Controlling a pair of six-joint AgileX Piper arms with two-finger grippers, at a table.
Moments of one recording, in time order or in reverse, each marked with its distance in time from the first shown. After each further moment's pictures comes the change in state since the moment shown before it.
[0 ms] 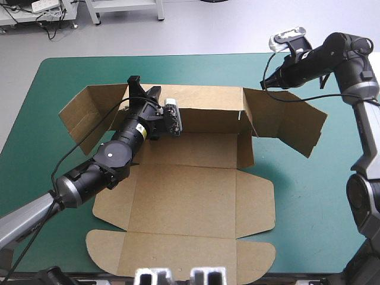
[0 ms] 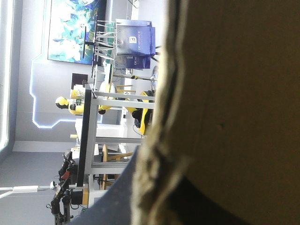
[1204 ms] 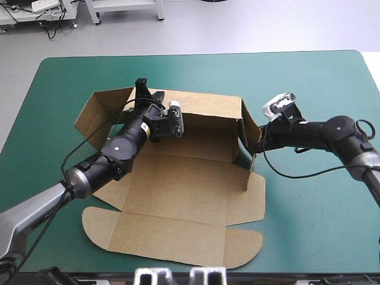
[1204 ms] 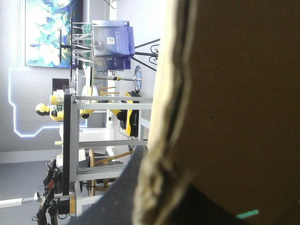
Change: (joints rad) left arm 0.051 0.077 0.000 0.015 -0.074 0.011; right arm -0.001 -0.376 0.952 0.667 -0.472 -0.740
